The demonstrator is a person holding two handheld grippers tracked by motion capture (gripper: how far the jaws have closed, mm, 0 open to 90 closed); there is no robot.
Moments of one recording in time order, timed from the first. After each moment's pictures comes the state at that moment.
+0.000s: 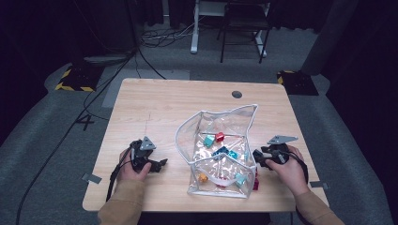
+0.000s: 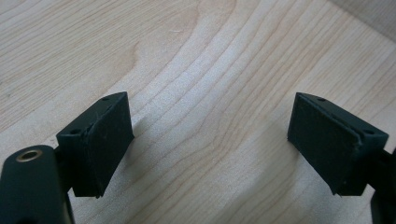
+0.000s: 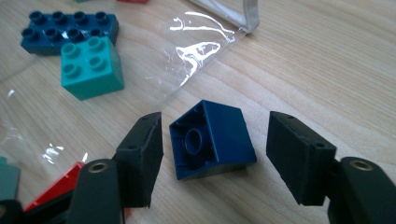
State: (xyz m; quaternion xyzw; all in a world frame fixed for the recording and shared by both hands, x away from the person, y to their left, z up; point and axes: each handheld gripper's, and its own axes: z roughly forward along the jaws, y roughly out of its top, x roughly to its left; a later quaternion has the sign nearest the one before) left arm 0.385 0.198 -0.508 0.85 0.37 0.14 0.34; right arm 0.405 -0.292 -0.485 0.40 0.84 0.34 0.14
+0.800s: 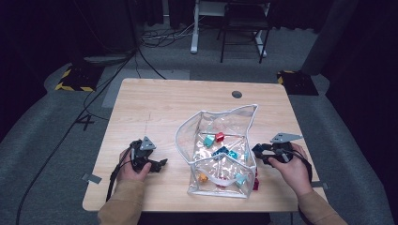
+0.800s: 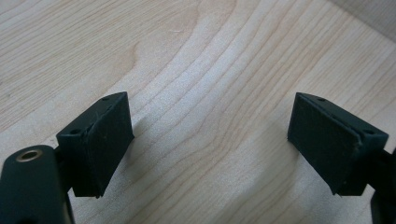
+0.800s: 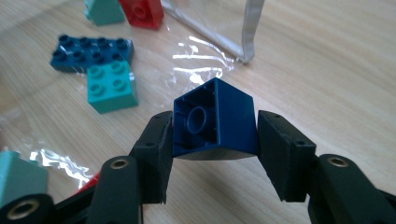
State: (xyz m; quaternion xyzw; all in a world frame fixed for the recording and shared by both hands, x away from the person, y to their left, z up) left arm 0.385 0.198 -0.508 0.85 0.37 0.14 0.34; right arm 0.396 -0.292 -0.457 0.38 0.84 0.35 0.17
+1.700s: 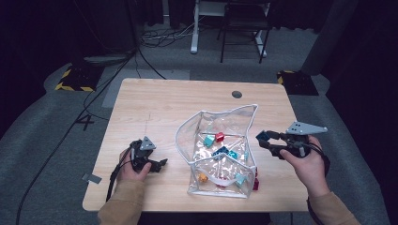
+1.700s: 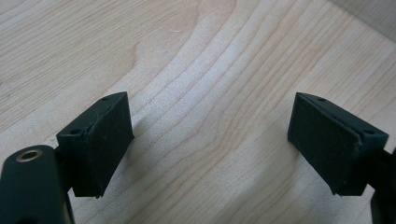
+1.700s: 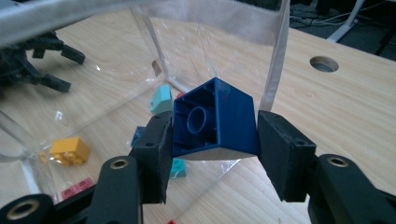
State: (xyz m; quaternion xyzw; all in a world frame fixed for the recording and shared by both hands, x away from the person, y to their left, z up) left arm 0.385 0.198 -0.508 0.85 0.37 0.14 0.34; right arm 0.373 -0.290 -0.375 0.34 0.80 0.46 0.18
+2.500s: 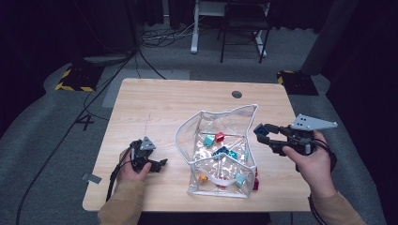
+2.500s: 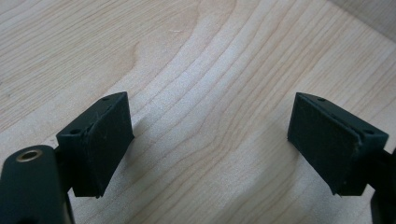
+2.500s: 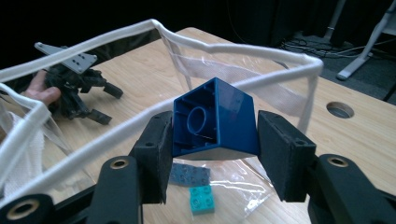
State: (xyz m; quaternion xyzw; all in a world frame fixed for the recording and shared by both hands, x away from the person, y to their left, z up) left arm 0.384 0.198 -0.508 0.85 0.37 0.14 0.34; right arm 0.357 -0.271 -0.329 0.30 0.79 0.50 0.17
